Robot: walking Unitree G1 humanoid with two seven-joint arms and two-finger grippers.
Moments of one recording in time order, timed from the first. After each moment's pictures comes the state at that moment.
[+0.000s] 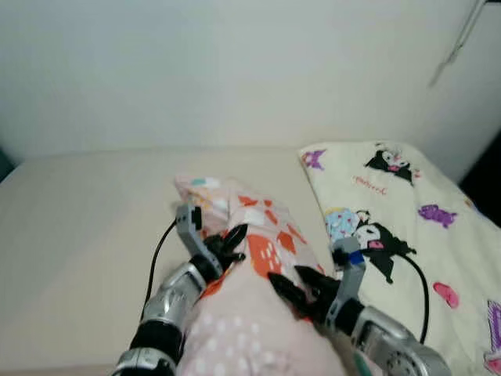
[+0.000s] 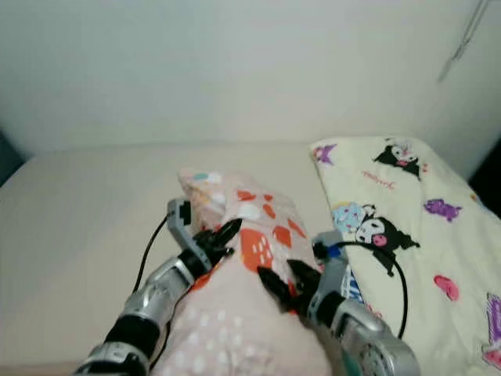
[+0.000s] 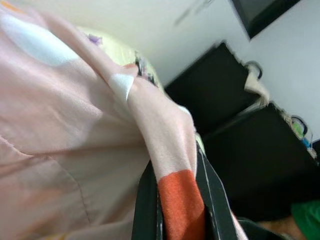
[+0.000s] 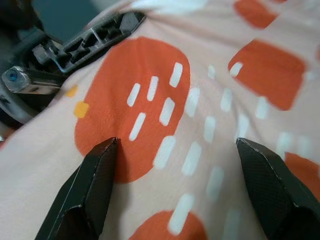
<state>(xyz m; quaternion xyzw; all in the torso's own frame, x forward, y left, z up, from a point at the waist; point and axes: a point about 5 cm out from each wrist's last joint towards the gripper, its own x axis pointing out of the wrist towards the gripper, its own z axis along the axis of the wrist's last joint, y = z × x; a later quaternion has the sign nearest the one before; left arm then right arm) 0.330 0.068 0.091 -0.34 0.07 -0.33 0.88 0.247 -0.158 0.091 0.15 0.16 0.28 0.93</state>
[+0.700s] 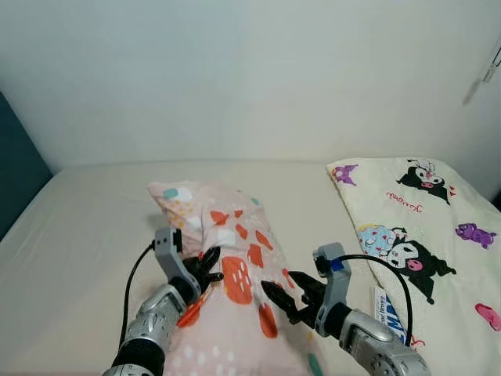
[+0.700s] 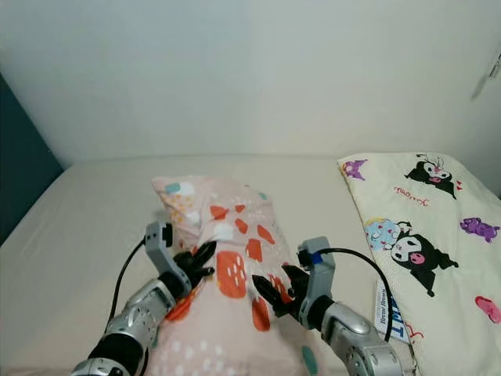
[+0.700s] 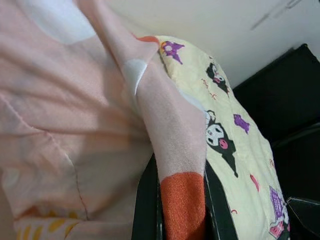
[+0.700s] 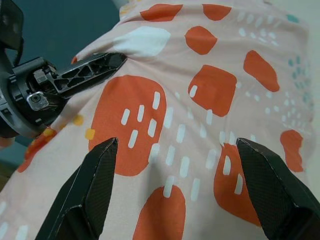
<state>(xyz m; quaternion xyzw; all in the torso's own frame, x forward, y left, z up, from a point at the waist) 0.308 0.114 0.039 -0.31 0.13 -0.21 0.92 0.248 -0.146 0.069 0.11 0.19 0.28 0.93</state>
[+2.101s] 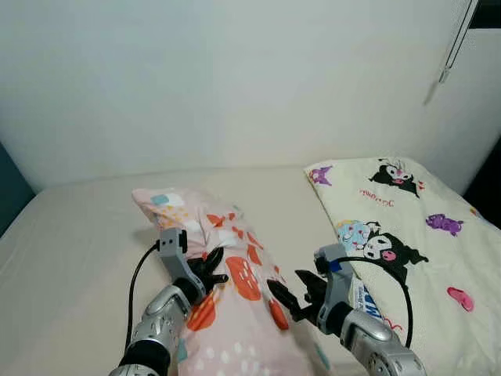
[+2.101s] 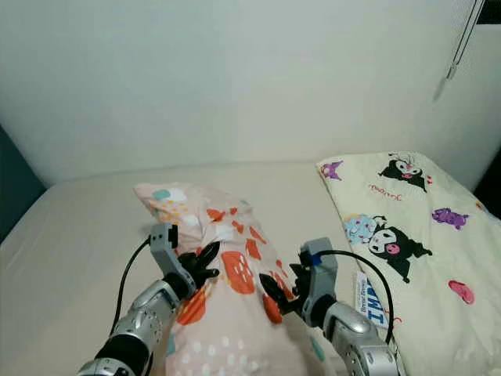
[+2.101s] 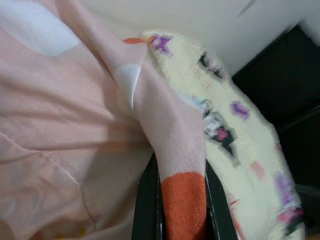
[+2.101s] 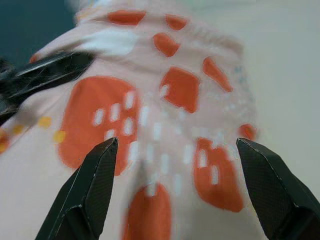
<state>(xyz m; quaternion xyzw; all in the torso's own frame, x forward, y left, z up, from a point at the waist) 0.316 0.114 0.043 -0.25 0.12 -0.20 0.94 0.259 -0.155 0.059 0.09 0.17 0.23 0.95</state>
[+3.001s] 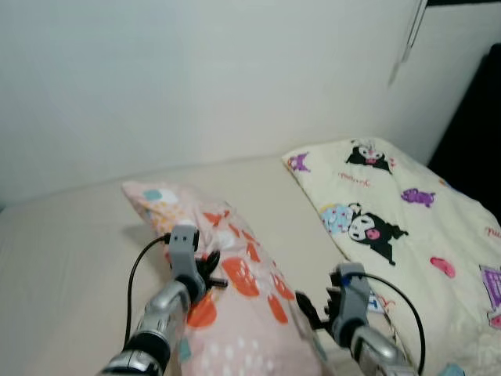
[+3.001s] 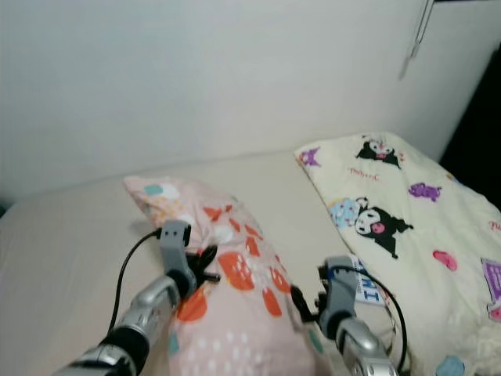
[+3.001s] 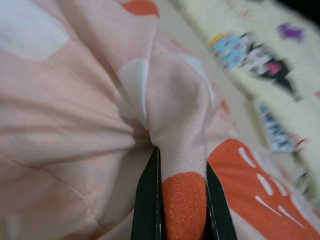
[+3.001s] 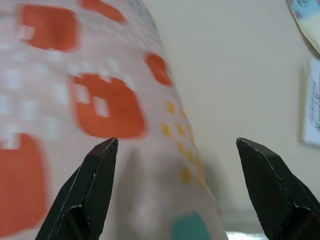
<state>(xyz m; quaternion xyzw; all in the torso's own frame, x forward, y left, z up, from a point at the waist) 0.299 0.123 0.009 -0.11 0.21 -0.17 0.96 0.243 -0.197 -0.003 0.05 0.26 0.09 0.96</state>
